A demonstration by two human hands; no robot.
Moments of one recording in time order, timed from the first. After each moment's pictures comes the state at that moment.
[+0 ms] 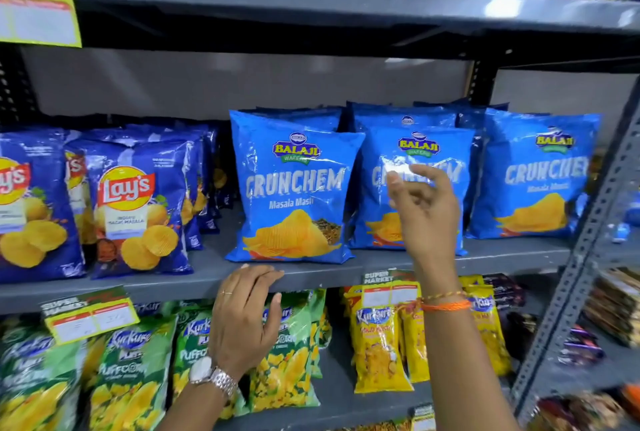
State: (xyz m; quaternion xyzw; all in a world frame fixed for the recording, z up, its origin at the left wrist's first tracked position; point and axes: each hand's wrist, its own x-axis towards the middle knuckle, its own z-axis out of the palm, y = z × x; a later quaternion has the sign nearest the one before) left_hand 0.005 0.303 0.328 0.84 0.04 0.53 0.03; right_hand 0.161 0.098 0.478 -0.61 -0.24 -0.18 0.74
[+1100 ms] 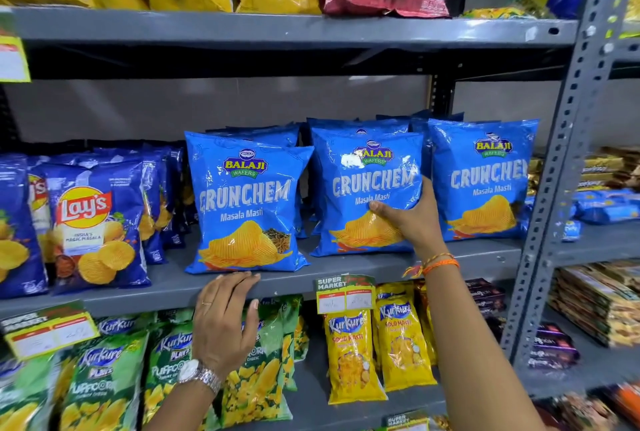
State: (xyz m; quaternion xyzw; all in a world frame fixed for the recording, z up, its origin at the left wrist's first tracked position) left_hand 0.037 0.281 0.314 0.83 0.07 0.55 -0.01; right_hand 0.285 0.034 0.455 -0.65 -0.26 -0.10 0.70
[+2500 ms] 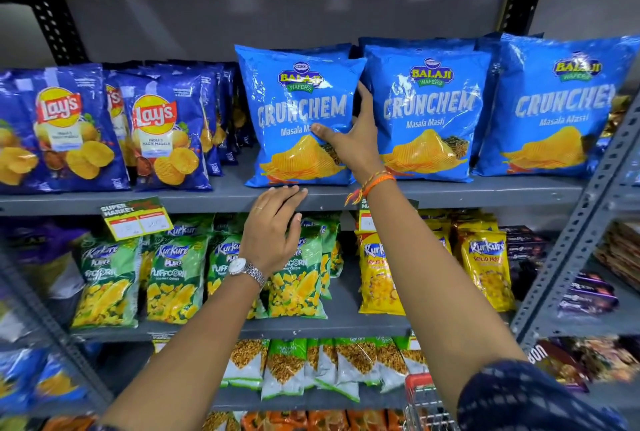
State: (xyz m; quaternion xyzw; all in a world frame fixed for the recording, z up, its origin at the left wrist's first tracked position) left_hand 0.014 0.272 0.332 0.87 0.06 0.49 0.00; right_hand 0.173 0.171 0.466 -0.61 -0.39 -0.03 0.69
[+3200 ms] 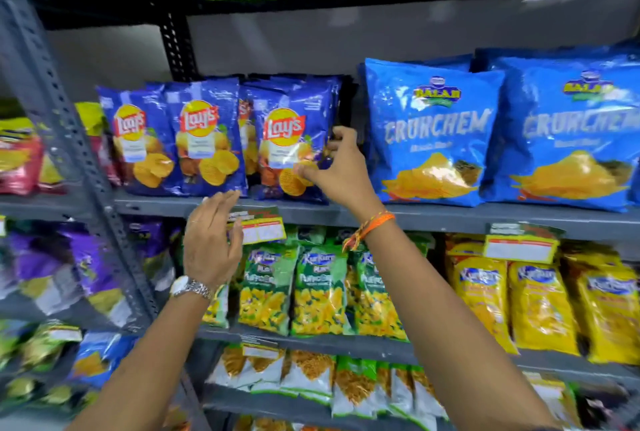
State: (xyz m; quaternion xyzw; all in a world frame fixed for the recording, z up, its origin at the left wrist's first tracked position) left_hand -0.185 0.461 0.341 0.82 0.23 0.52 -0.04; right_hand 0.012 0.312 0.463 -0.69 -0.46 -0.01 0.57
